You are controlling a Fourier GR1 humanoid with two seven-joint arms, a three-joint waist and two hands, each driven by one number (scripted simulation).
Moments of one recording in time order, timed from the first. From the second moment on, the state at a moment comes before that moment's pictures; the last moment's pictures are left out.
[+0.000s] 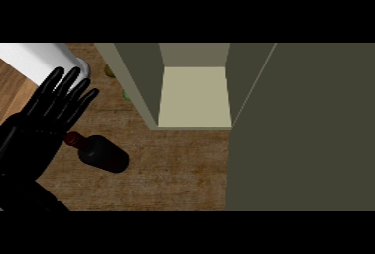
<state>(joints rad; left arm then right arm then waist) -0.15 0.18 0.08 -1.98 0.60 -0.25 0.38 0.16 -0.08 0.05 -2.39 -0.19 0.19 0.34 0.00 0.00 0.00</state>
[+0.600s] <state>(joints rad) -0.07 0.21 0.17 -1.91 0.57 -0.35 0.30 0.11 -0.07 0.02 -2.39 -0.19 0.18 0.38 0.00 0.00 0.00</state>
